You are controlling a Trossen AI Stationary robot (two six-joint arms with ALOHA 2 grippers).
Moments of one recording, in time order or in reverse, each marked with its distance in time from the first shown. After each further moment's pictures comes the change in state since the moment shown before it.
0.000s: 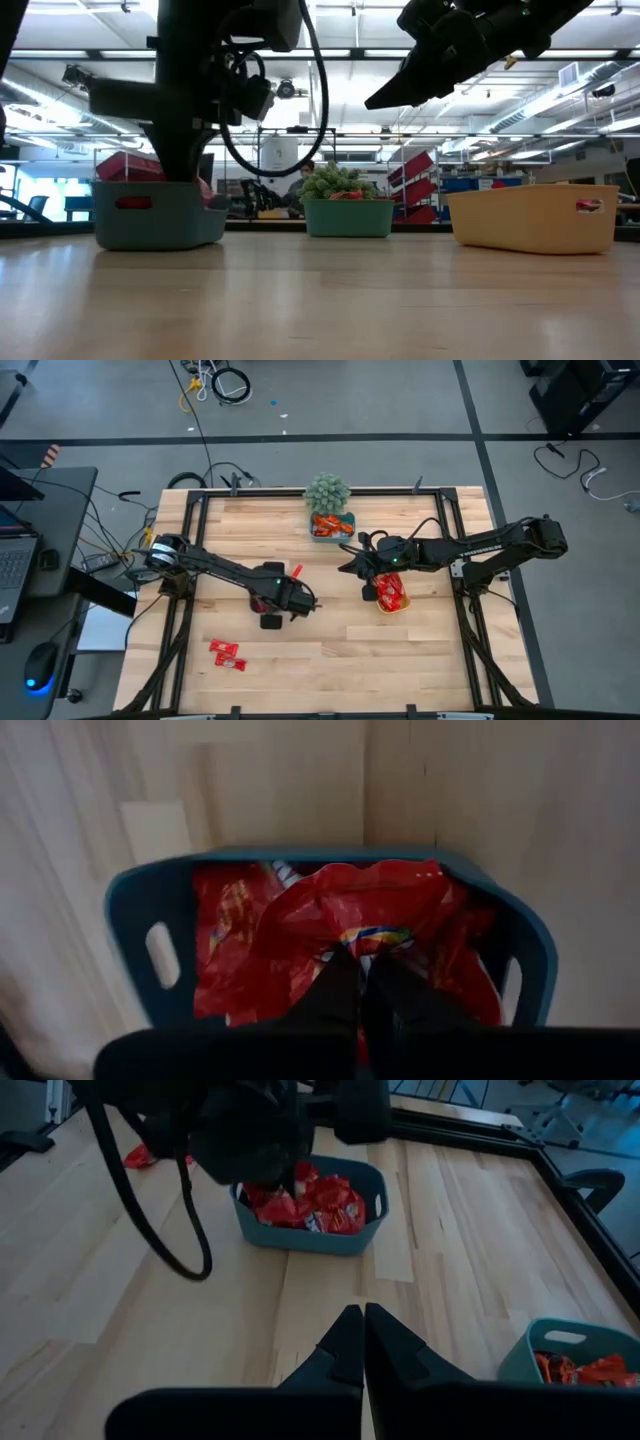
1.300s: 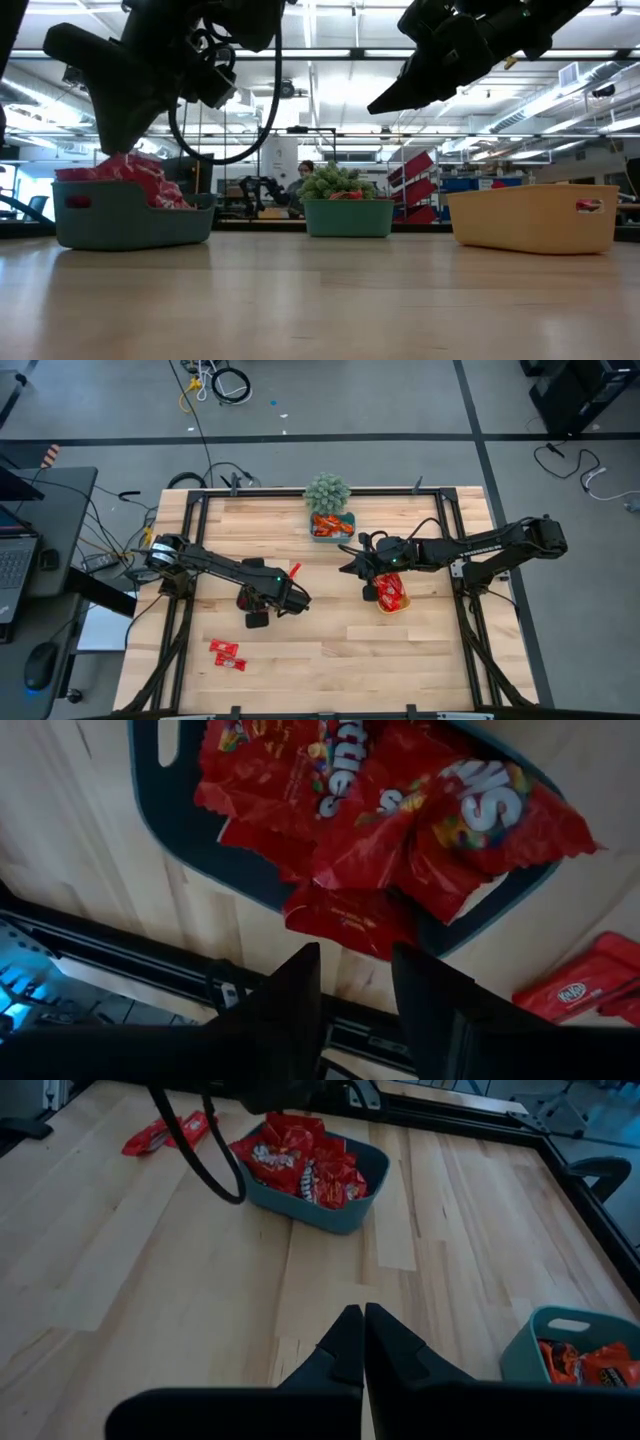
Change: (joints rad) left arm 0.002 0.001 0.092 -0.391 0.120 -0.181; right arm 0.000 0.000 0.000 -0.026 0.000 0.000
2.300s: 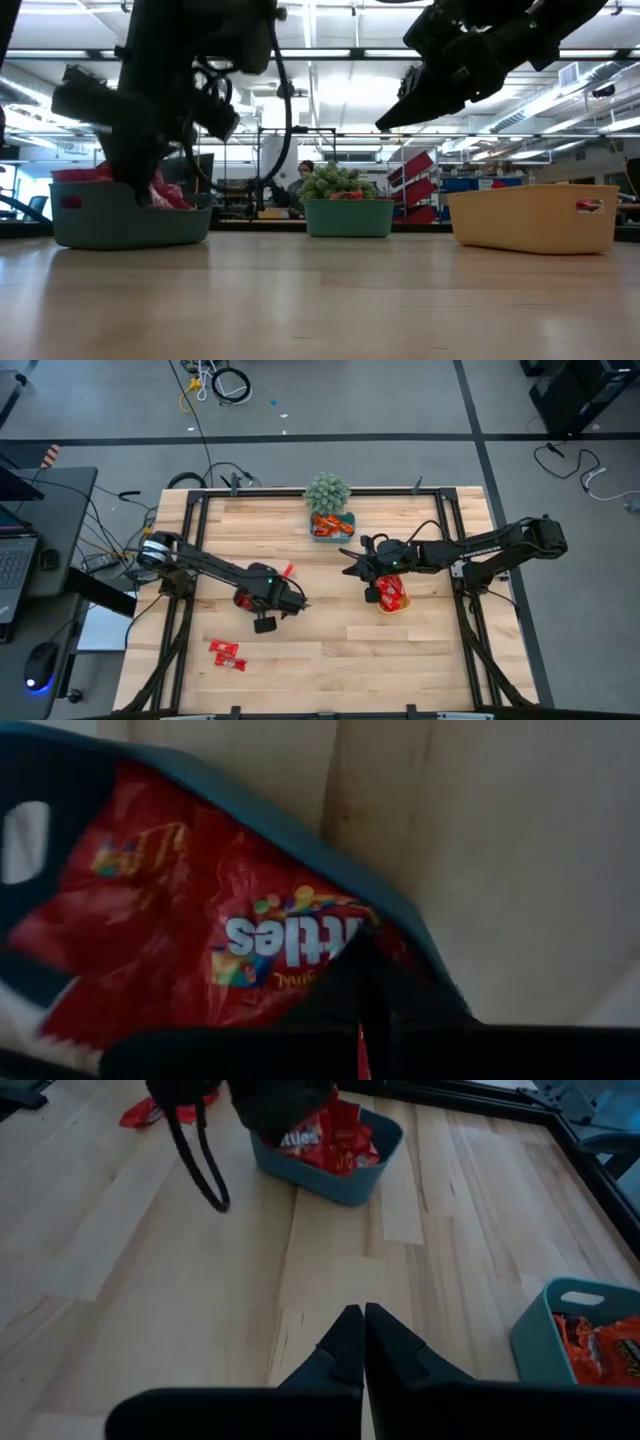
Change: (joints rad) left arm 0.006 -0.068 -0.238 0.424 0.031 -0.031; right arm 0.000 0.000 -0.054 0.021 0.000 -0.004
